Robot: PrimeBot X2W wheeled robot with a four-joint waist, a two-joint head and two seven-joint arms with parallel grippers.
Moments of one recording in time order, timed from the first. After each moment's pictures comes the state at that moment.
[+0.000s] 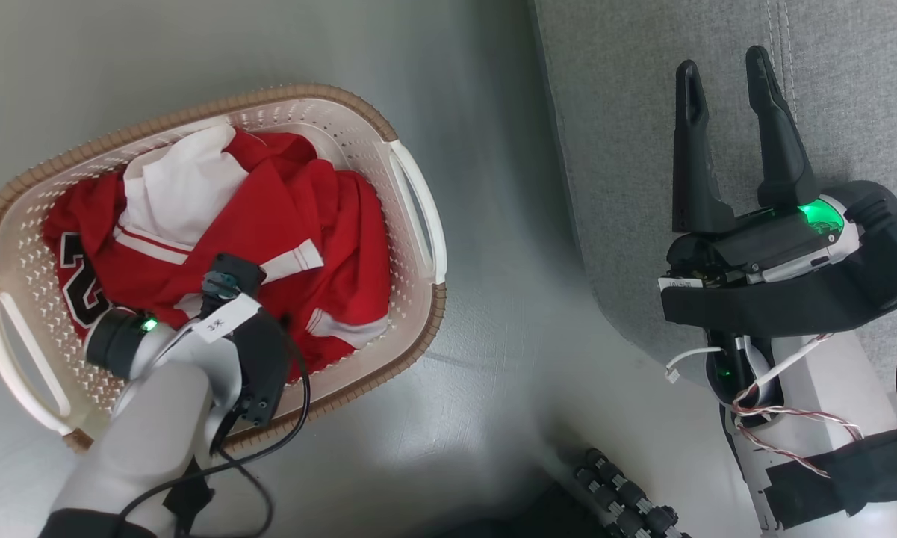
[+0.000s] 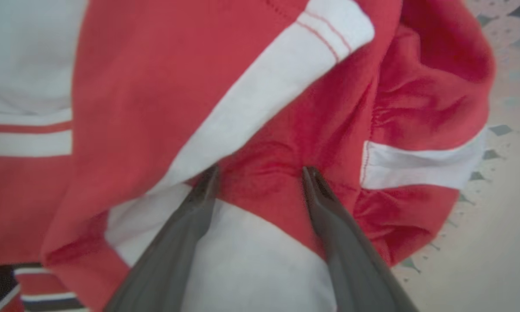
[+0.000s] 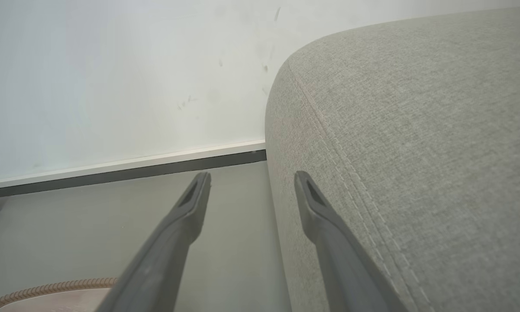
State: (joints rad) left arm -0.75 0.19 -0.50 0.95 -0.29 -0.11 0.21; right arm -0.55 -0.05 0.21 0.01 0.32 0.09 -0.26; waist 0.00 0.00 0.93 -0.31
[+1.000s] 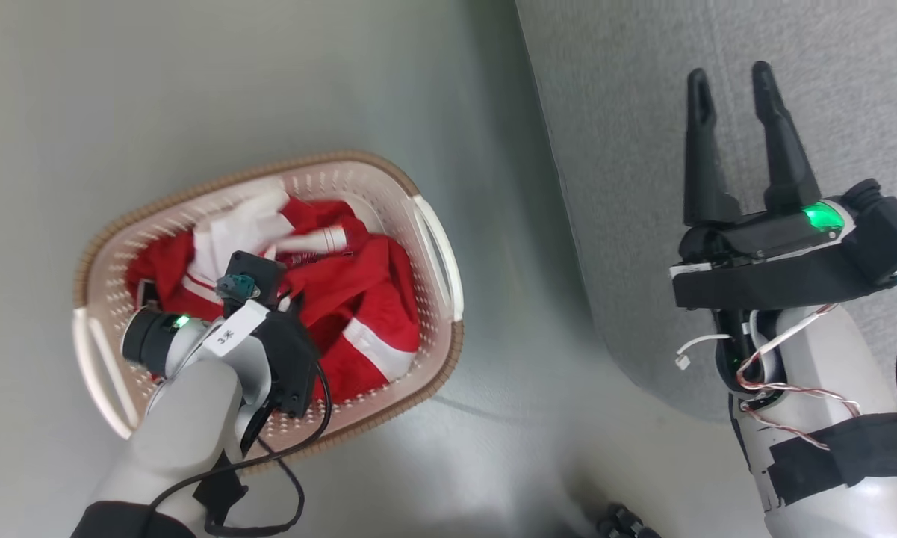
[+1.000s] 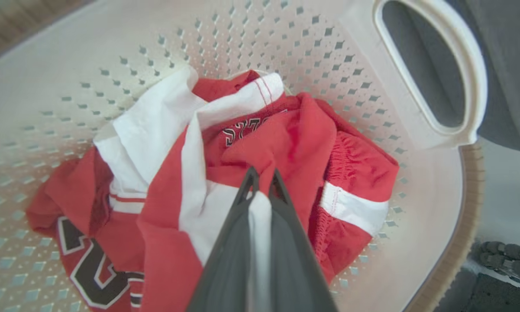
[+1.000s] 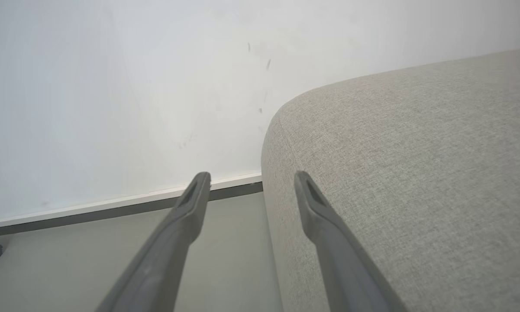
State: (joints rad) left arm -0.77 0.12 -0.50 1.03 -0.35 -0.13 0.05; right arm -0.58 -0.05 0.16 0.15 0.33 0.10 -0.26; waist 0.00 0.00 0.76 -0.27
